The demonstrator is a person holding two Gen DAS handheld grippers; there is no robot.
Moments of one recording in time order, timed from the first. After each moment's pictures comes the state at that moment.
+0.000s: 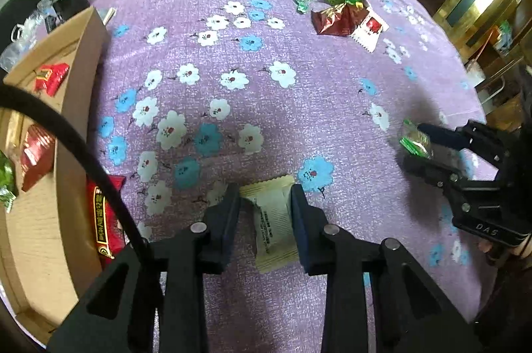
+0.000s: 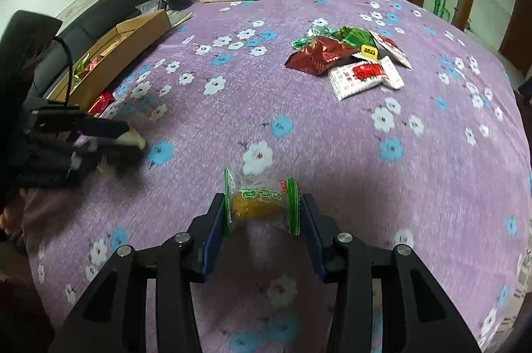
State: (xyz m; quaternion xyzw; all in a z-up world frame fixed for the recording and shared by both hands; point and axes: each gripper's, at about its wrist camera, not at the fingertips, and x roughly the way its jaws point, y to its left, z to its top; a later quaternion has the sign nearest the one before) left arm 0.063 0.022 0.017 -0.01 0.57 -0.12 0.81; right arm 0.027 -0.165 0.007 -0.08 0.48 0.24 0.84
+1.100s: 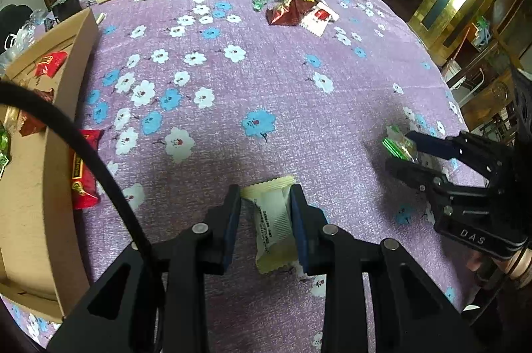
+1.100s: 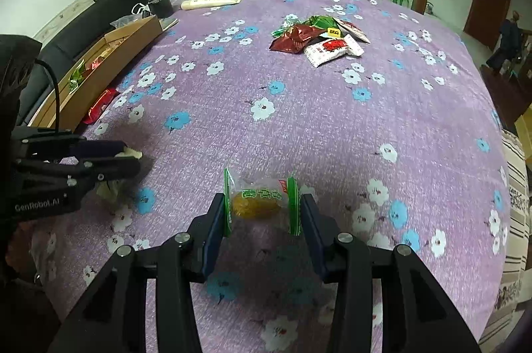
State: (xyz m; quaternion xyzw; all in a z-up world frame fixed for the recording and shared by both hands) left arm 0.002 0.002 0.028 -0.01 0.53 -0.16 0.83; right arm -0.038 -0.168 0.018 -0.05 0.48 0.16 0.86
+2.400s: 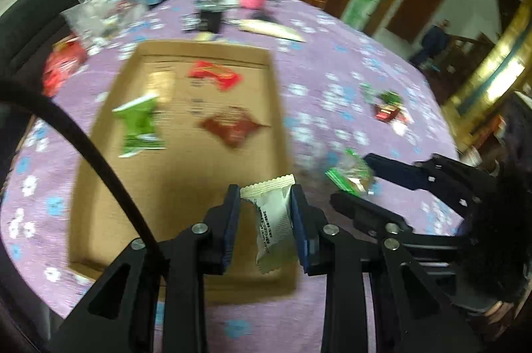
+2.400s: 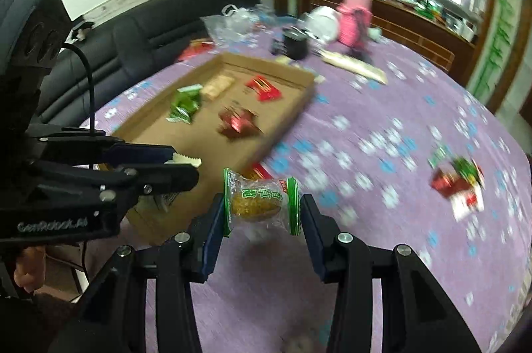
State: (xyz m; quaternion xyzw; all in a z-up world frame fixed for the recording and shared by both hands) left arm -0.009 0.177 0.085 -0.14 0.47 -0.03 0.87; right arm -0.017 0.044 0.080 -0.14 0.40 0.33 0.85
